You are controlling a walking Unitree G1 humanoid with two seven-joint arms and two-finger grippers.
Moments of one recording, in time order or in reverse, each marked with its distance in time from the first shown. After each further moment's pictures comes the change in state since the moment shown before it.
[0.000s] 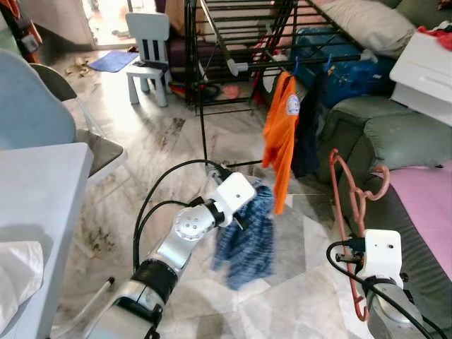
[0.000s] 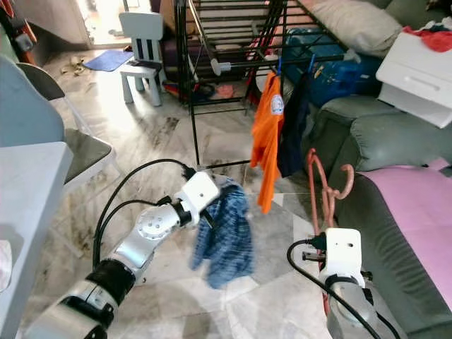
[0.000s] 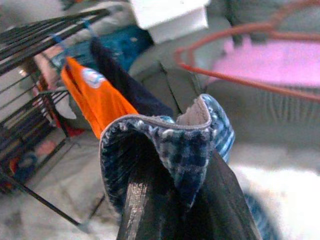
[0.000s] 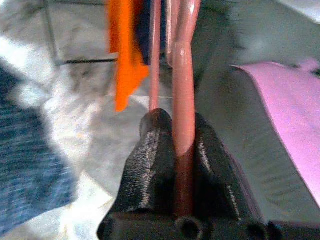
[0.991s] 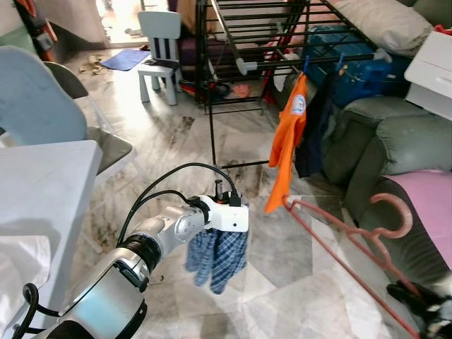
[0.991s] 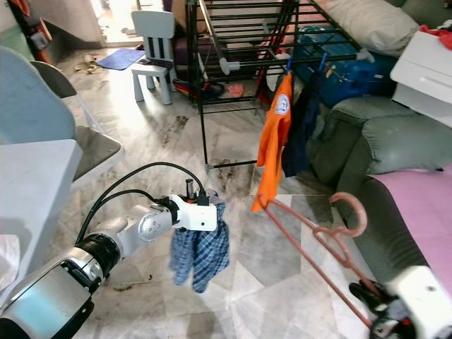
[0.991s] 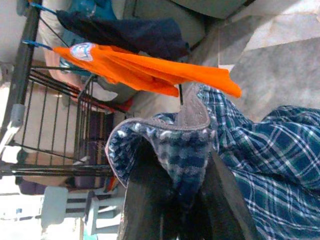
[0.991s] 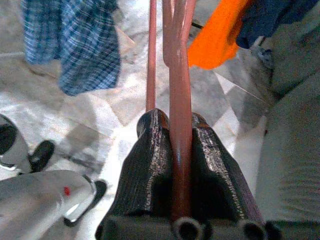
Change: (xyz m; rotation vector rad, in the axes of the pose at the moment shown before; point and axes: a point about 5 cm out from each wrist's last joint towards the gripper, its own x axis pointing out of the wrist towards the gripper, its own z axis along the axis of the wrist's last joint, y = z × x) left arm -0.009 0.014 -0.035 0.626 0.257 -0.115; right arm -0.100 -0.086 0.032 -0.256 0.149 0.541
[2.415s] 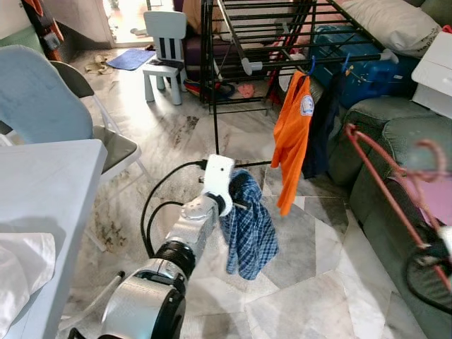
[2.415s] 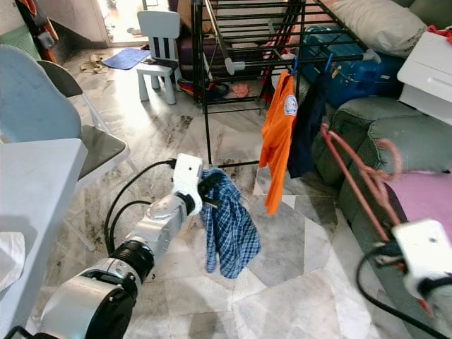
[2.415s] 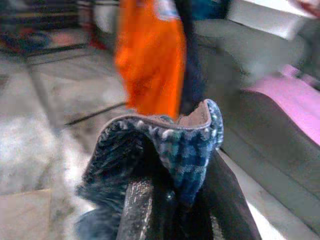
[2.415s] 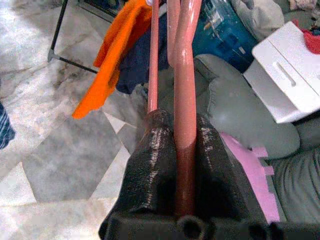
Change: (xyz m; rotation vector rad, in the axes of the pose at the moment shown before) left arm 0.024 0.017 0.027 -1.343 -0.097 0.201; right arm 0.051 -0.047 0.021 -0.156 -0.183 -0.534
